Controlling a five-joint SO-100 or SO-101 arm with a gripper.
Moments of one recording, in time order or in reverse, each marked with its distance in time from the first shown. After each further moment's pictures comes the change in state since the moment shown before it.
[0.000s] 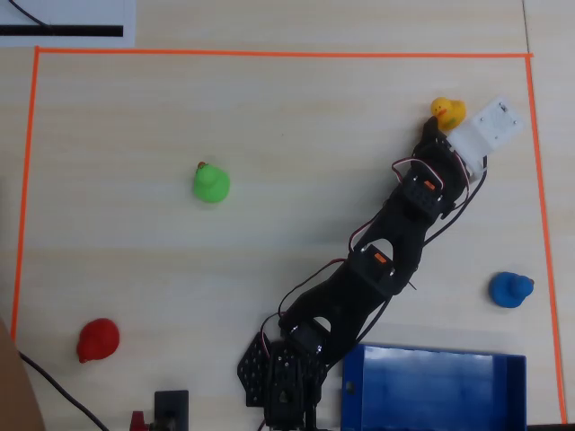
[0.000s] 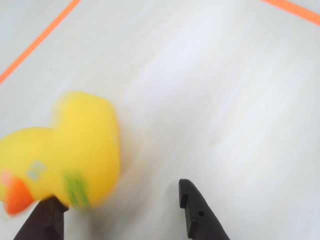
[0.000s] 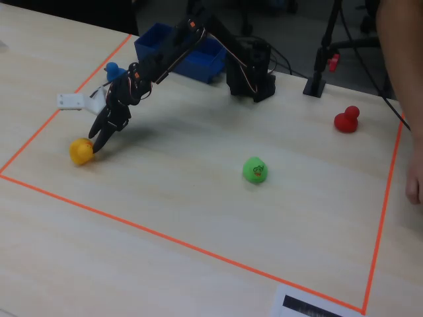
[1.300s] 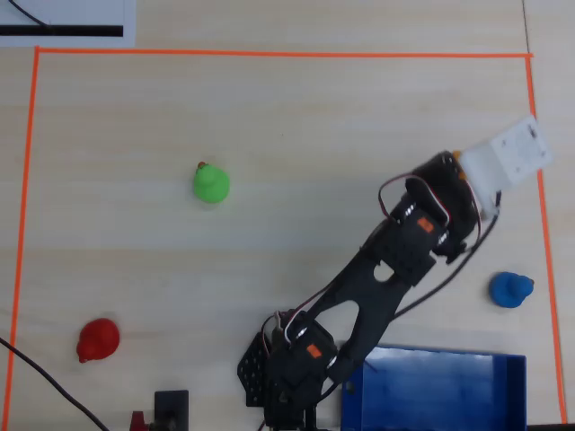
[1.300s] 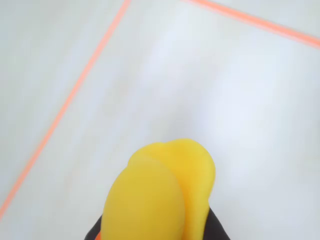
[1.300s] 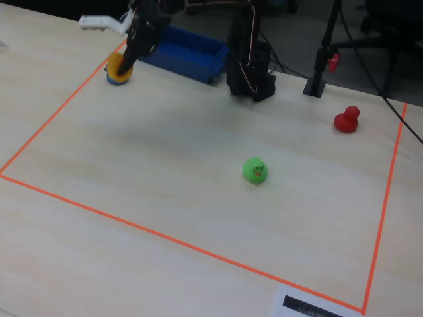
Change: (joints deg) arm 5.8 55.1 10.3 50.6 7.1
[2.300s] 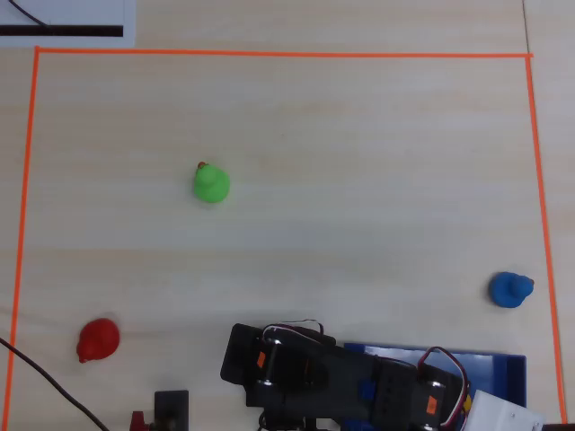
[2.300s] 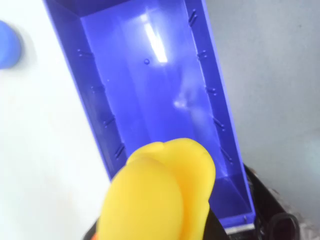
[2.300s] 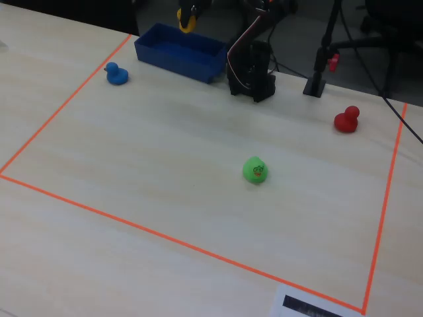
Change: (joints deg) arm 59.1 24.4 25.8 19.1 -12.8
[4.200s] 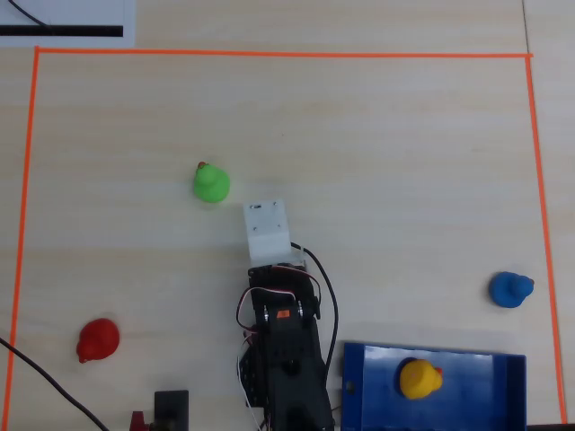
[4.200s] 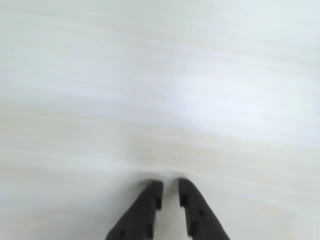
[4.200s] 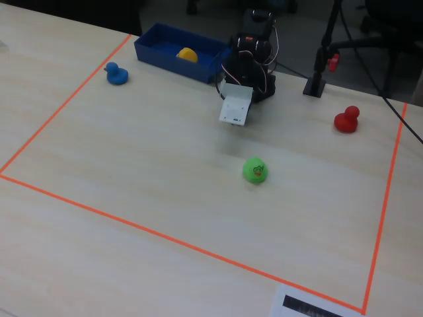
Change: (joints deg) arm -112.7 52.9 58.1 -2.1 -8.4
